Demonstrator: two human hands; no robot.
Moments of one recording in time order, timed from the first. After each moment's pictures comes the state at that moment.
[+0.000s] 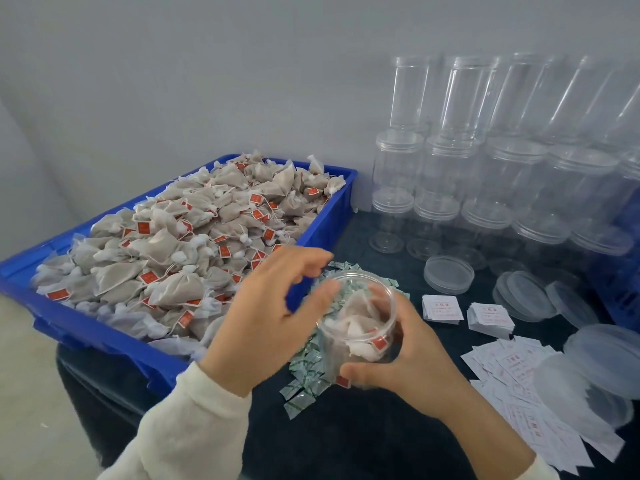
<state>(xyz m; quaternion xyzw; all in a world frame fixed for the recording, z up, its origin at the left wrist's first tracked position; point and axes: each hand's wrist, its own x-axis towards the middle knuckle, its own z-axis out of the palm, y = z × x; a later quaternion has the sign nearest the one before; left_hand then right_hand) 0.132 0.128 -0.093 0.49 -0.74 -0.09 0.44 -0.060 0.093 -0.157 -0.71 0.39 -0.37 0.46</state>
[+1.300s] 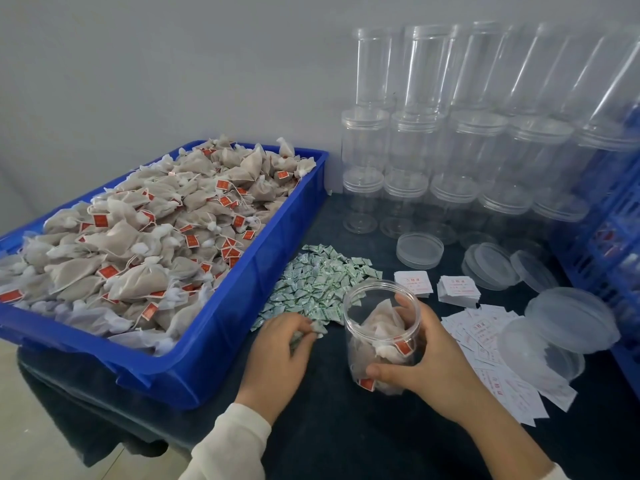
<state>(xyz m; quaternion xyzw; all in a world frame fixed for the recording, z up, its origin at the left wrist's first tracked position) 0.099 0.118 -0.208 0.64 -0.65 -0.15 0.39 -0.120 0.107 -0.196 -0.65 0.49 -0.37 0.45</state>
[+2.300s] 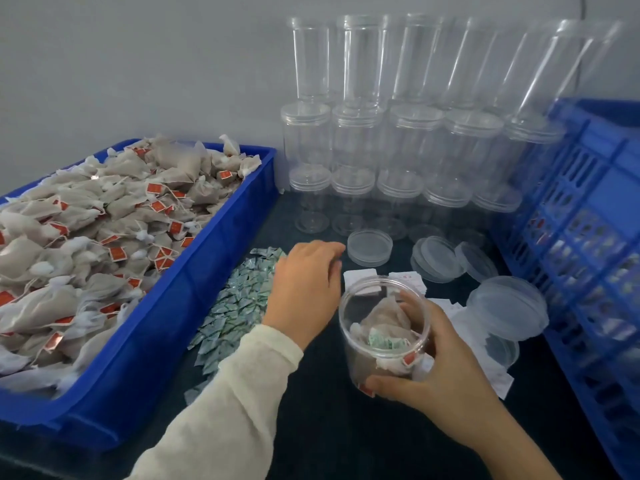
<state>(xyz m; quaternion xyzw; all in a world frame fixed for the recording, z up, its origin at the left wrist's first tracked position) 0.002 0.044 -0.138 0.57 -0.76 -0.06 0.32 -0.177 0.125 -0.178 -0.64 0.49 -0.43 0.41</state>
